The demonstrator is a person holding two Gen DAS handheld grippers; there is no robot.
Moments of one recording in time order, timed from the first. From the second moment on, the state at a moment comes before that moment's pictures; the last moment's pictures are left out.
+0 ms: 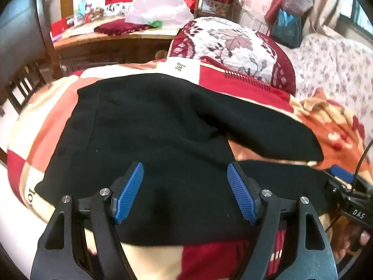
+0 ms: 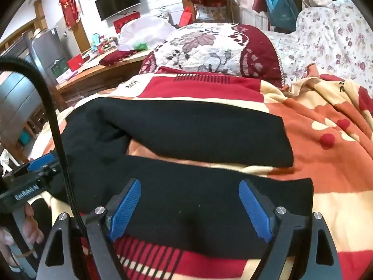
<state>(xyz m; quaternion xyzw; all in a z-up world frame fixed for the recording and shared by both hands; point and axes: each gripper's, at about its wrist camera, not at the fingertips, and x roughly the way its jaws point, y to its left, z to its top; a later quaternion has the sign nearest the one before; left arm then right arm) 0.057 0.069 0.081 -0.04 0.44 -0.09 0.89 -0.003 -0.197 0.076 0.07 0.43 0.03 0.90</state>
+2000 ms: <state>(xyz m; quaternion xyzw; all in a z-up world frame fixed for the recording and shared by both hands) 0.250 0.204 0.045 0.06 0.47 -0.13 0.87 0.127 -0.335 0.050 0.12 0.47 0.02 0.87</state>
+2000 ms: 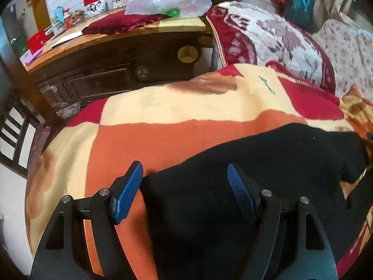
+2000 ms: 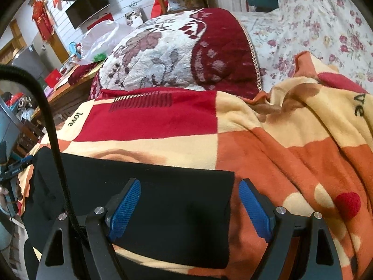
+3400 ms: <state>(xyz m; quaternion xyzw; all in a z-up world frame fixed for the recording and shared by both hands) 0.249 0.178 0.037 0.14 0.46 -0.11 0.87 0.158 -0.320 0.018 0.05 0.50 0.05 0.86</state>
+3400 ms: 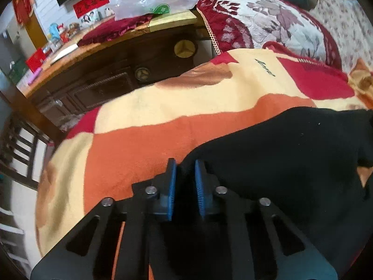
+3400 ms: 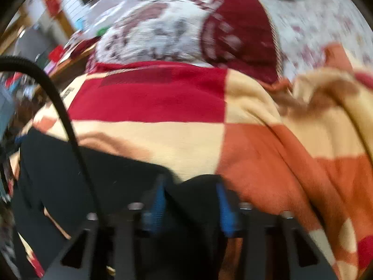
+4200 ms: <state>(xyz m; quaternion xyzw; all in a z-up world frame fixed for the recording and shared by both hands) 0.109 0.219 0.128 0.06 0.37 -0.15 0.91 0.045 -0.317 0.114 0.01 0.41 0.05 0.91</state>
